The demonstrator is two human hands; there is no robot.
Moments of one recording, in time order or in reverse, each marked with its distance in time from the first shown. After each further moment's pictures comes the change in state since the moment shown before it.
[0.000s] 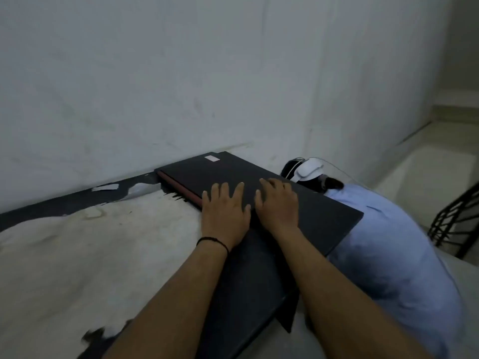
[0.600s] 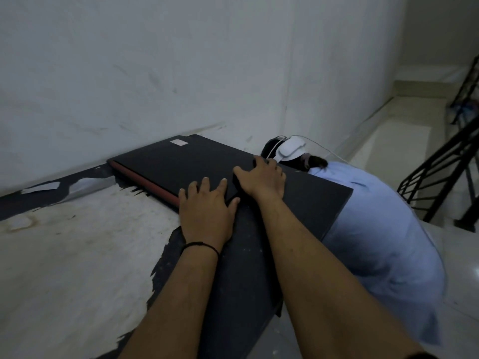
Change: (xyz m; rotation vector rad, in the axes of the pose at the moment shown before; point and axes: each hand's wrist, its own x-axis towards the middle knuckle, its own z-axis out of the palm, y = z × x) left_hand 0.013 0.007 0.051 0.036 -0.012 -0.025; right_hand 0.056 0.030 0.043 0.117 -0.236 0.441
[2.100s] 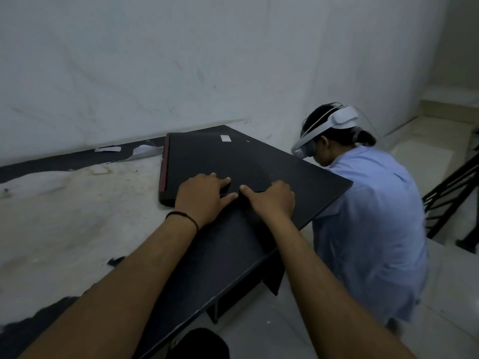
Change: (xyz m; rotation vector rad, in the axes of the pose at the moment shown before) left_hand -0.075 -0.073 -0.066 0.000 -0.096 0.147; right_hand -0.174 -0.008 -0.030 0.233 0.053 0.082
